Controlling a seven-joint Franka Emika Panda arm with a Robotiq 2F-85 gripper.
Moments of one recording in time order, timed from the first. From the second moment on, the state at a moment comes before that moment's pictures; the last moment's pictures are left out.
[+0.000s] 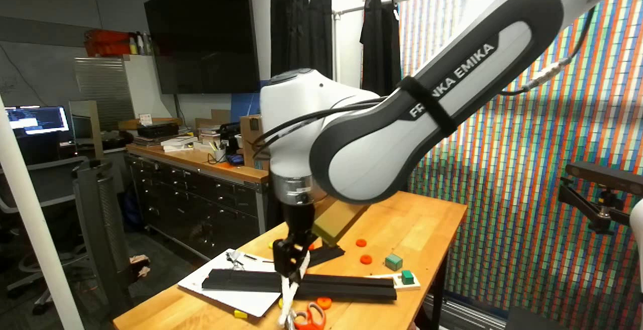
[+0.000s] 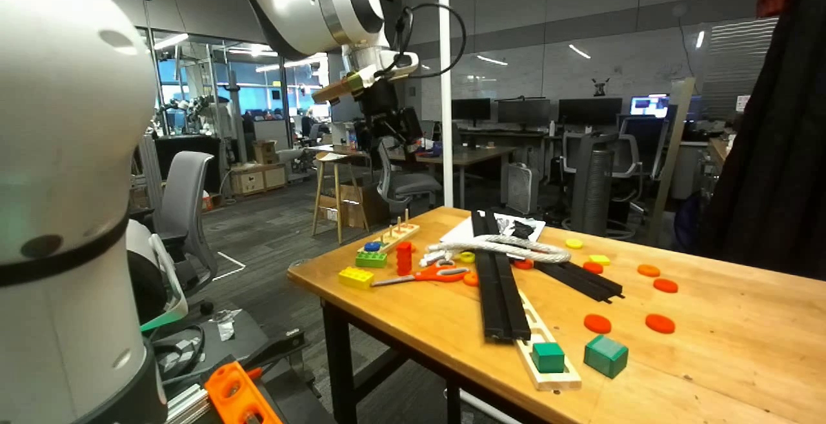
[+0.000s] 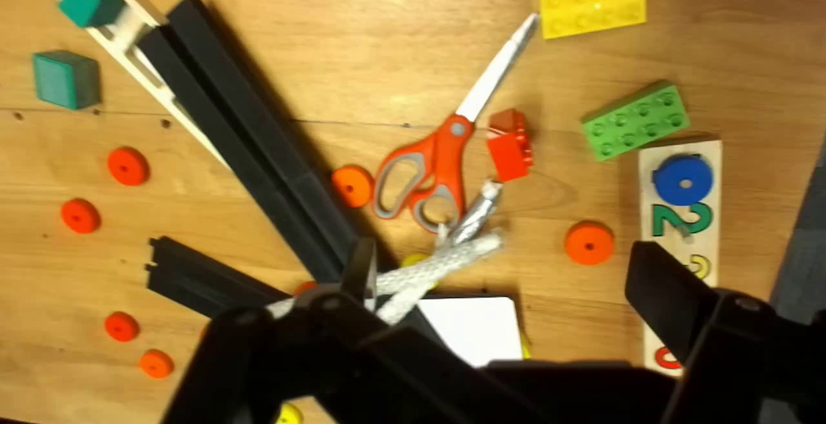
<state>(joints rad) 0.37 -0.07 0.13 -2.34 -0.30 2.28 0.53</state>
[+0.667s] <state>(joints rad) 0.20 -0.50 -0.13 -2.57 -0.28 2.09 -0.05</state>
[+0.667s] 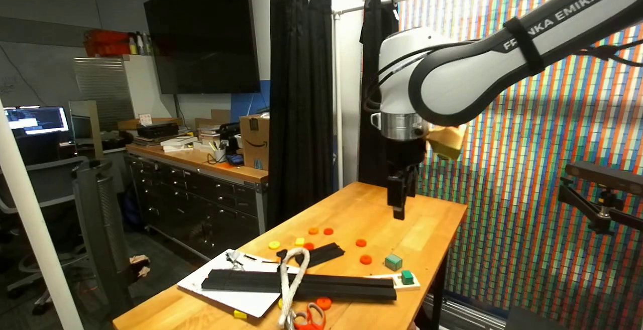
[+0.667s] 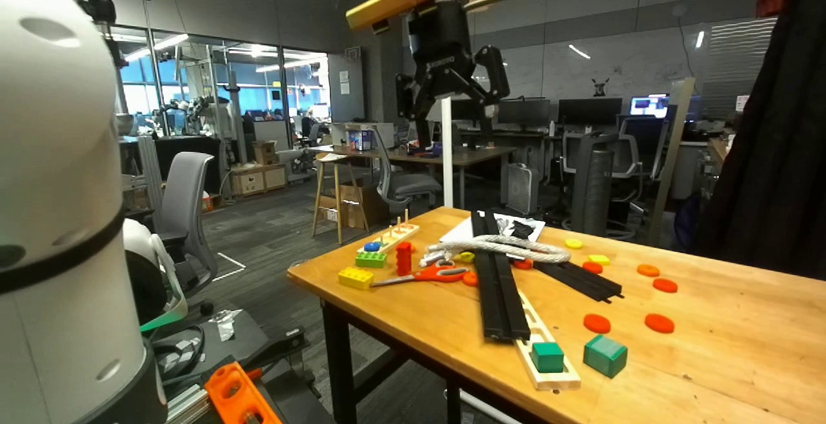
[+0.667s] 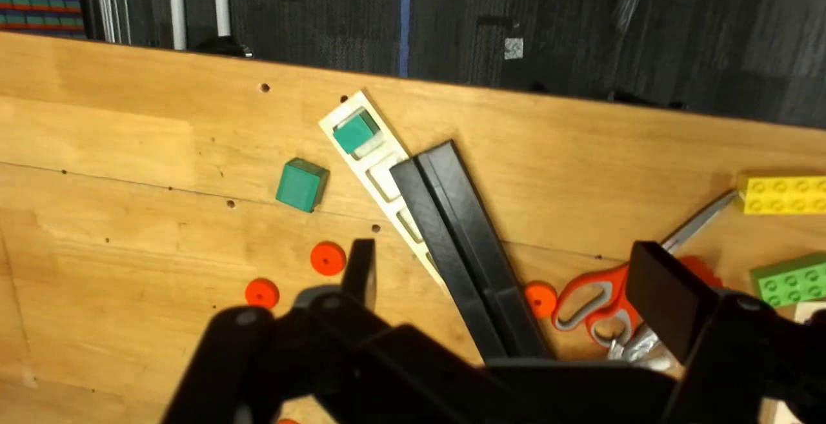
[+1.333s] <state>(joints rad) 0.11 -0.80 -0.19 -2.63 -0.26 1.89 -0.48</state>
